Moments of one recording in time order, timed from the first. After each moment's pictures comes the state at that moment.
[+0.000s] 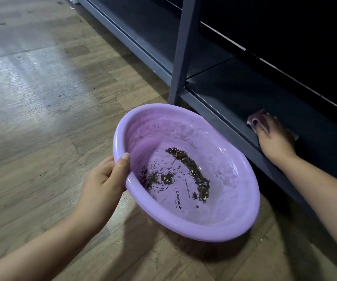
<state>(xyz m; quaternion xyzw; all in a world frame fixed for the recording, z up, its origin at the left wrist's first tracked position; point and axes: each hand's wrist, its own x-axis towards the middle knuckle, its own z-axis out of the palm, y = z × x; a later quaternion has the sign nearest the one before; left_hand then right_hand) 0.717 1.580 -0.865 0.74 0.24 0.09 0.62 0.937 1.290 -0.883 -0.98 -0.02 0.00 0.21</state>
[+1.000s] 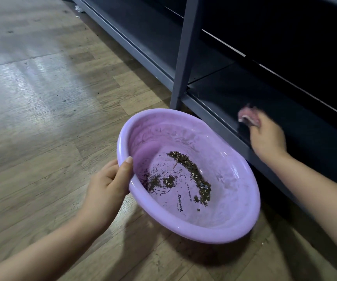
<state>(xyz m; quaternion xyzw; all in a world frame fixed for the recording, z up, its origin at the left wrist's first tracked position) 0.716 1.581 -0.864 0.73 0.25 0.09 0.63 0.927 1.322 -0.865 -0.96 -0.07 -0.07 0.27</state>
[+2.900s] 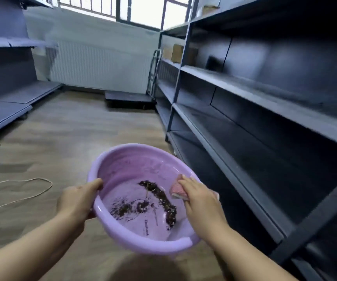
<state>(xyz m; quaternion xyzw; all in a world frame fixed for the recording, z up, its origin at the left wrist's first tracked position) 0.717 1.889 -0.533 0.48 0.53 0.38 0.59 0.878 1.717 -0.525 -0.84 -0.51 -0.11 0.17</state>
